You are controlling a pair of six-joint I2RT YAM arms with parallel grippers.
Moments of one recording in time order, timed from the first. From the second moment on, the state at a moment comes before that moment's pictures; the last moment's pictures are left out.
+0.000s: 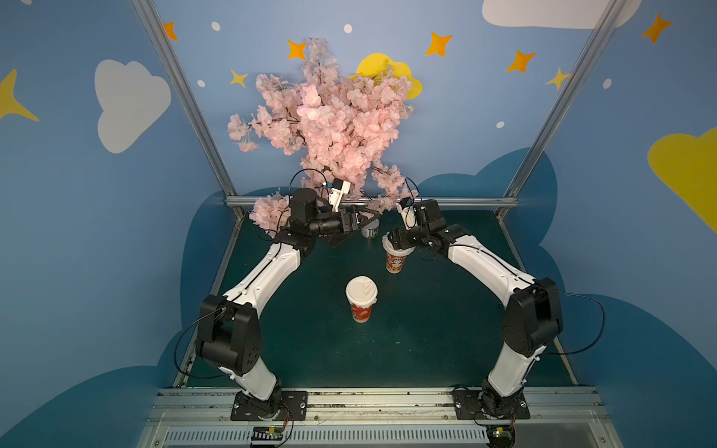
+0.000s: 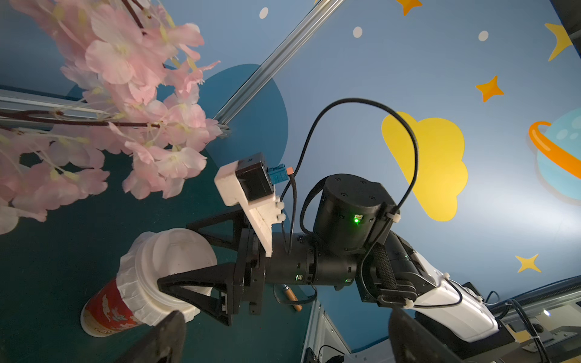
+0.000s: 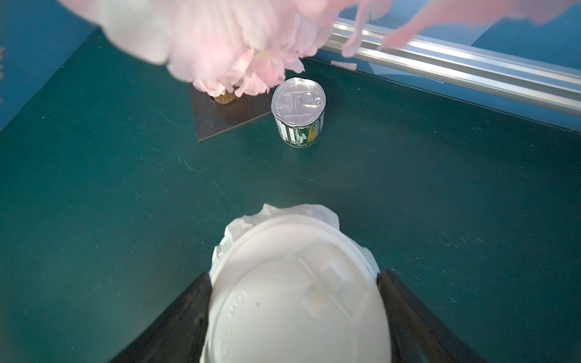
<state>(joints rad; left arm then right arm) -0.29 1.64 1.38 0.13 0.94 -0.76 0.53 1.79 1.55 -0.47 -0.06 0.08</state>
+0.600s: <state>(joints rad) -0.29 1.64 1.38 0.13 0.95 -0.76 0.53 1.79 1.55 -0.45 -0.03 0.07</state>
